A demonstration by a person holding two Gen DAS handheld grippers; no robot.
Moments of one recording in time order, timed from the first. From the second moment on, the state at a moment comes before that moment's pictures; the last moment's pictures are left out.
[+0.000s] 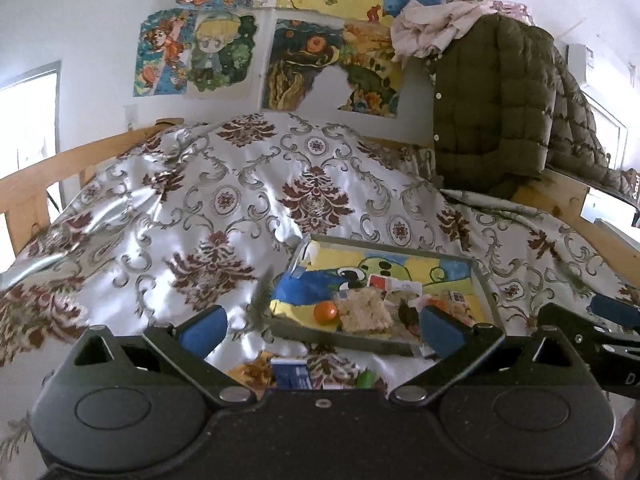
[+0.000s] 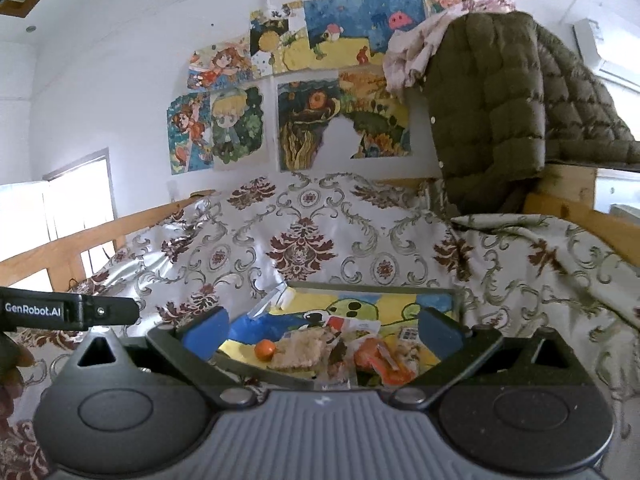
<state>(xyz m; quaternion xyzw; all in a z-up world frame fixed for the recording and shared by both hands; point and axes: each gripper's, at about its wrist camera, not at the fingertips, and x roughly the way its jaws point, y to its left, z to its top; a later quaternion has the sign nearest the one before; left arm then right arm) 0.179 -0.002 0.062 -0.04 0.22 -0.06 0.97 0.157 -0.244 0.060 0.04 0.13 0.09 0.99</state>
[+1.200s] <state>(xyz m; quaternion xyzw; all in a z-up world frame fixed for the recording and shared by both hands) 0.100 0.015 -0.003 -0.05 0.33 -0.03 0.94 0.070 -0.232 0.016 0.03 0.24 0.01 0.97</state>
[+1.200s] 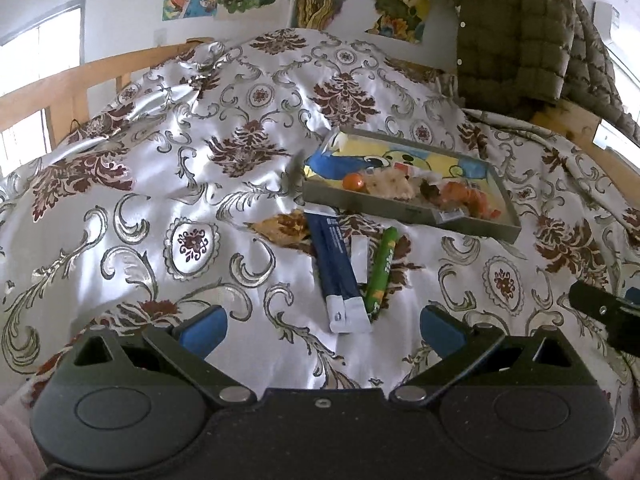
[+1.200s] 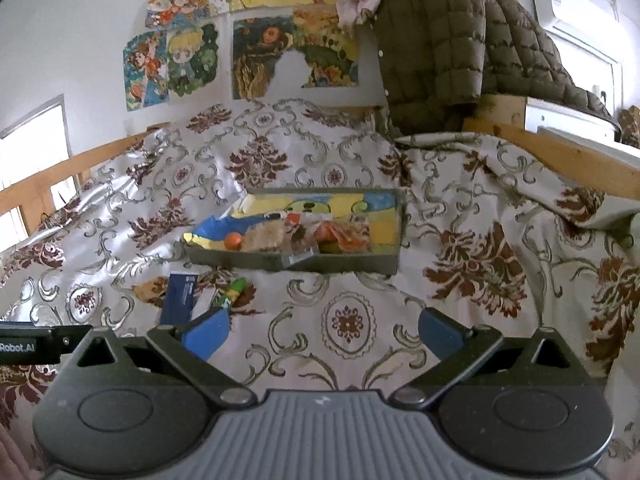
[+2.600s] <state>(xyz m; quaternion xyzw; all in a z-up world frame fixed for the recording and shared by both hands) 0.159 0.016 -0.007 -0.02 0.34 -0.03 0.94 0.114 -0.218 -0.004 0.04 0.31 0.03 0.95</state>
